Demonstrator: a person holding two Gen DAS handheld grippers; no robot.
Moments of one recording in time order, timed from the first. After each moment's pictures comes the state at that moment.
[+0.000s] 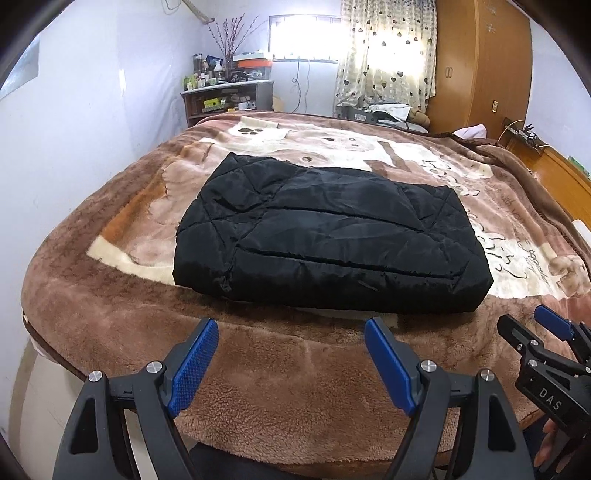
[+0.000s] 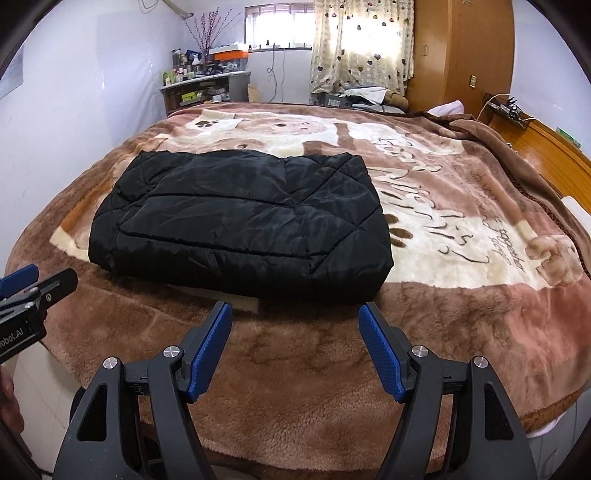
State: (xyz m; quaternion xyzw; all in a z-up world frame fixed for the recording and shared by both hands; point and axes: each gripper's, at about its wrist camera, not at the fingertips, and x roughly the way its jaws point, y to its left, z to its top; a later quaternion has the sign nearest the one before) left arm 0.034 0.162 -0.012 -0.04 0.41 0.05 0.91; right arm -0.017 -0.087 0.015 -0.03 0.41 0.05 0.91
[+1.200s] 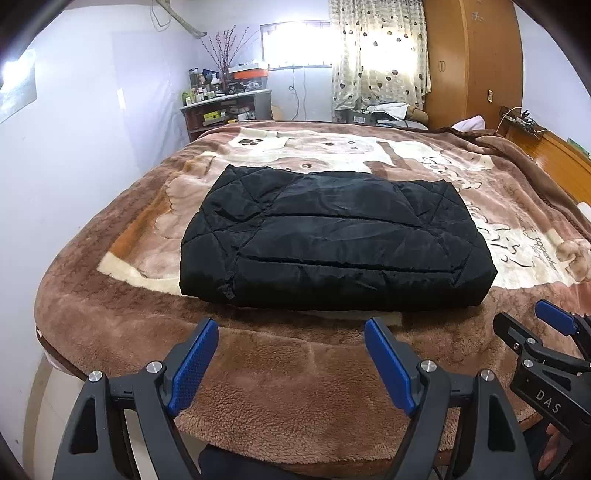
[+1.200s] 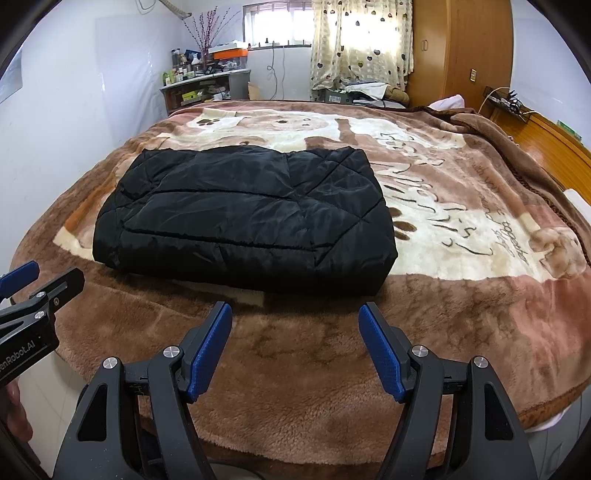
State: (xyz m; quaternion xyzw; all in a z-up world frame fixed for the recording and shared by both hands) left arm 0.027 0.142 -0.008 0.00 0.39 0.06 0.92; right arm -0.023 -0.086 0.013 -0.02 0.42 0.05 0.91
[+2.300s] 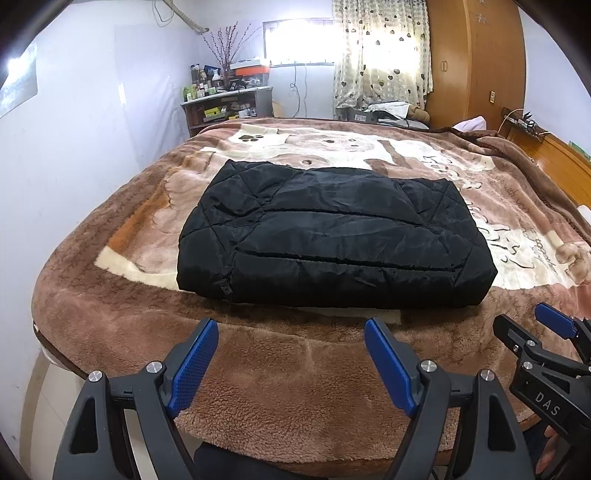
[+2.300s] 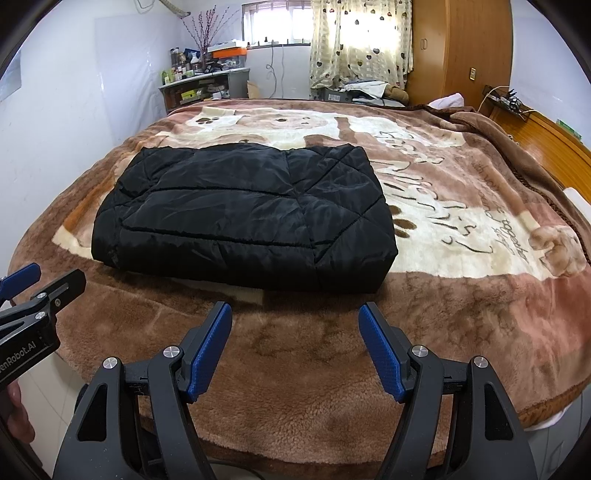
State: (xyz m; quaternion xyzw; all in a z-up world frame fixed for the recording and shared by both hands) left arm 0.030 0.146 -0.014 0.00 0.40 0.06 0.92; right arm -0.024 -0.085 0.011 -0.02 0.42 0.05 0.90
